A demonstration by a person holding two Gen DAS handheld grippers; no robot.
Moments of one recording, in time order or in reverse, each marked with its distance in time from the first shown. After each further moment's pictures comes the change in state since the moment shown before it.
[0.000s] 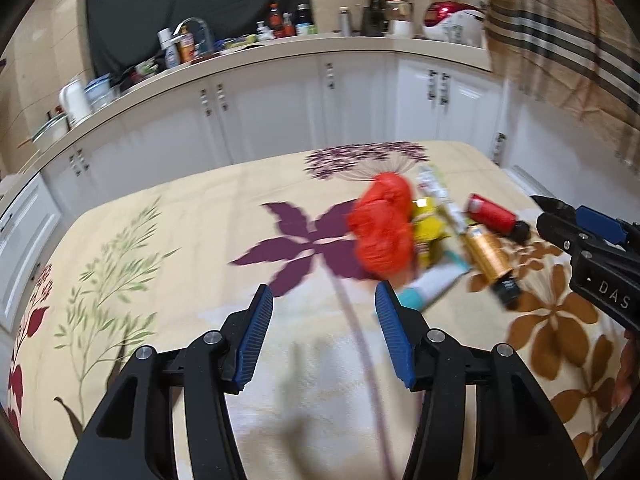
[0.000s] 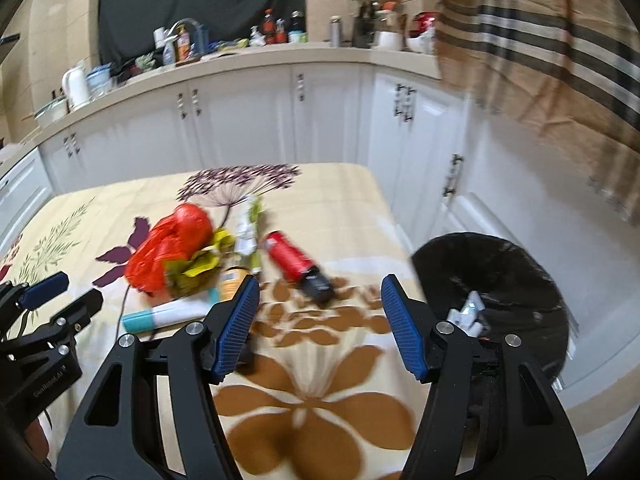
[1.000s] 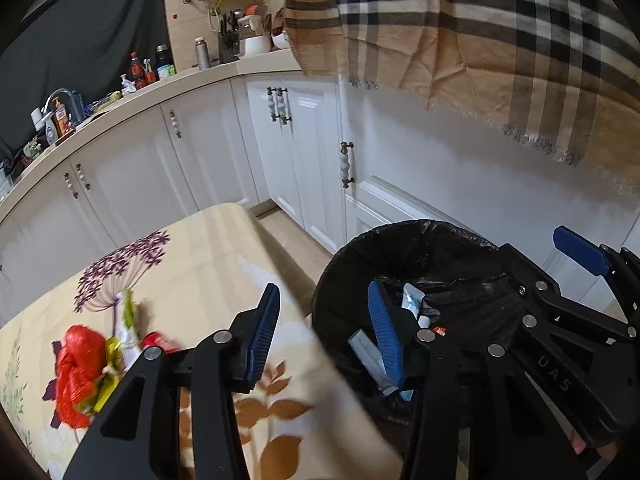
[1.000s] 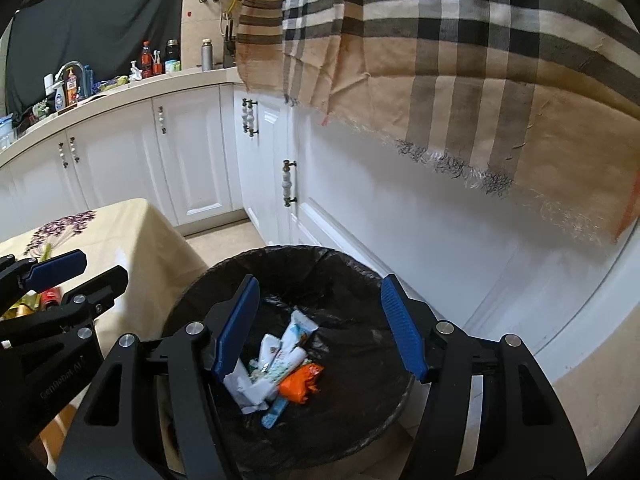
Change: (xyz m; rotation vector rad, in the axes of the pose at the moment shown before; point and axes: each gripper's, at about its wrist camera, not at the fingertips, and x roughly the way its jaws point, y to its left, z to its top) left arm 0.029 -0.241 0.070 0.258 -0.070 -0.280; right arm -0.009 -0.197 -0.017 0.189 -0.084 -0.326
